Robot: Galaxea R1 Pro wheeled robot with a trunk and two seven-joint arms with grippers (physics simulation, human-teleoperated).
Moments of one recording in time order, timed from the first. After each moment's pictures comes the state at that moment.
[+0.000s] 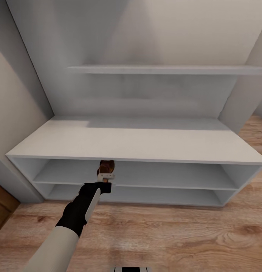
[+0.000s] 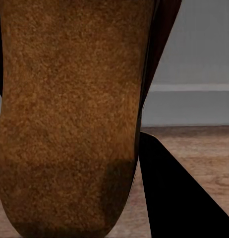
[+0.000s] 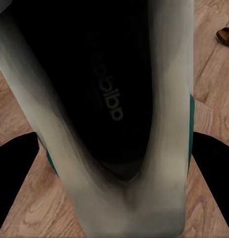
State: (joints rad) left arm -0.67 -0.12 -0.12 -0.99 0.08 0.73 0.13; right arm -0.44 -0.47 -1.14 -1.33 0.22 0.85 0.23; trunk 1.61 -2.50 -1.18
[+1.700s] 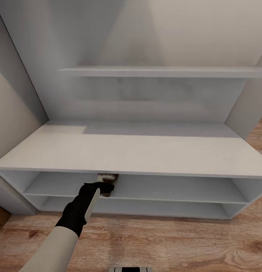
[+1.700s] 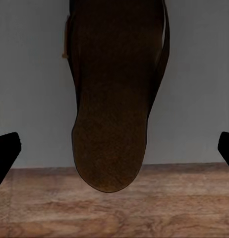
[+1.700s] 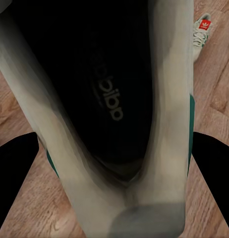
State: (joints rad) left arm -0.67 -0.12 -0.12 -0.99 0.08 0.73 0.12; right arm -0.44 -0.47 -1.14 -1.33 0.22 0.85 0.23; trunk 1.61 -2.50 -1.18
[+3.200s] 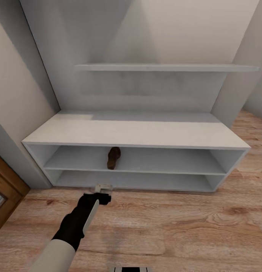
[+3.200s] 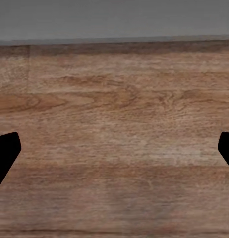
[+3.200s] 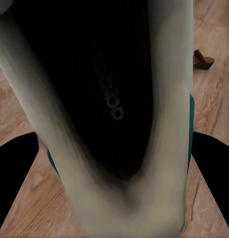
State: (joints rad) left arm -0.58 -0.11 -0.13 -1.00 0.05 0.73 0.17; right arm -0.38 -0.55 -1.22 -1.39 0.18 0.84 0.27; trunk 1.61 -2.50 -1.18
